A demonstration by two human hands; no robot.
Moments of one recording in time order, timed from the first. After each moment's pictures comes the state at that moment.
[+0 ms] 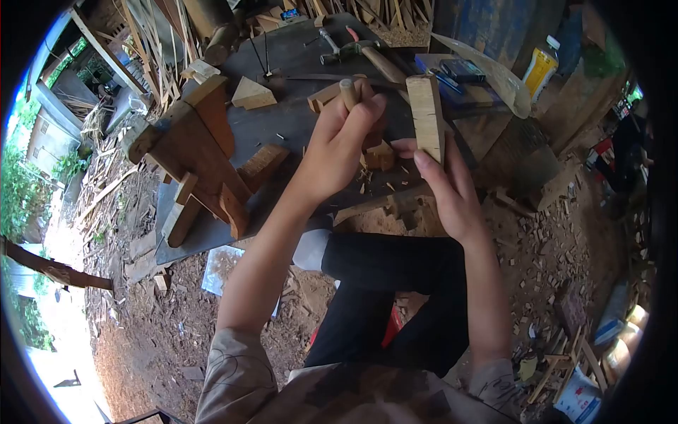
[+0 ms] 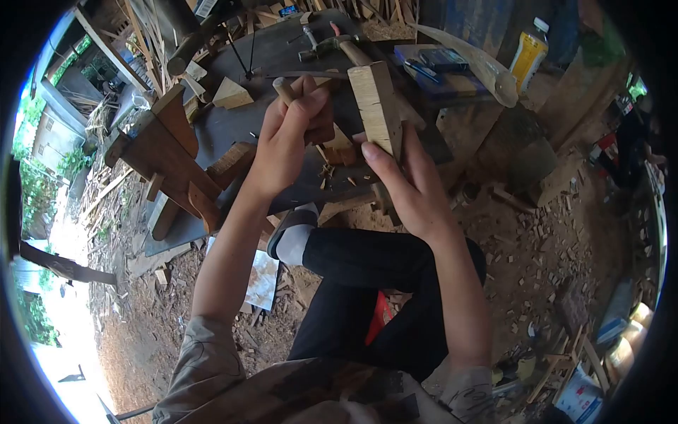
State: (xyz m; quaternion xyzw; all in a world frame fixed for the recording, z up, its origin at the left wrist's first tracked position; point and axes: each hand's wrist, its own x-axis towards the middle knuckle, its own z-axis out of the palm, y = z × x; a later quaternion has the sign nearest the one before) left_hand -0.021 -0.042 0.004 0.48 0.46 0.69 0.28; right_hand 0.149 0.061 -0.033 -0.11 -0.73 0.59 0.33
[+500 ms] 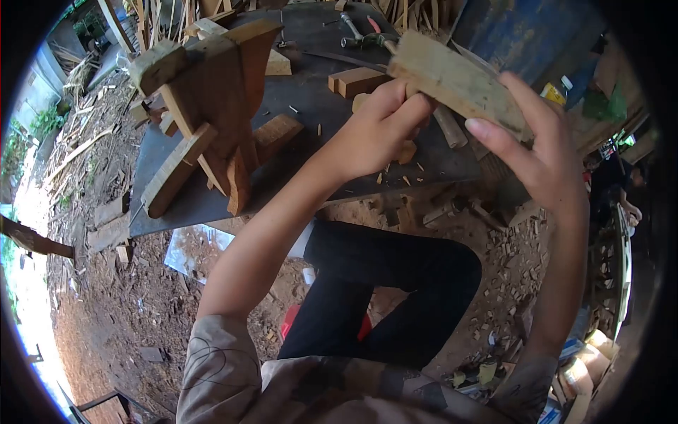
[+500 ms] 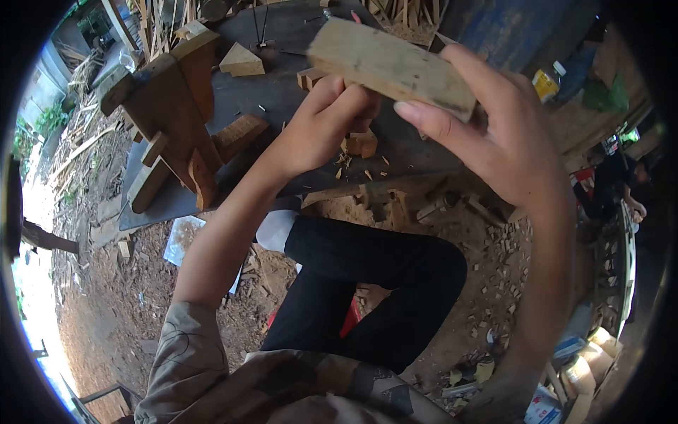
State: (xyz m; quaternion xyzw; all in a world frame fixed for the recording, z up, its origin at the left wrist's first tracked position) left_hand -0.035 -0.035 -0.007 0.52 0.42 0.68 0.29; right_hand 0.154 0.067 0.117 -0.05 -0.96 0.09 0.25
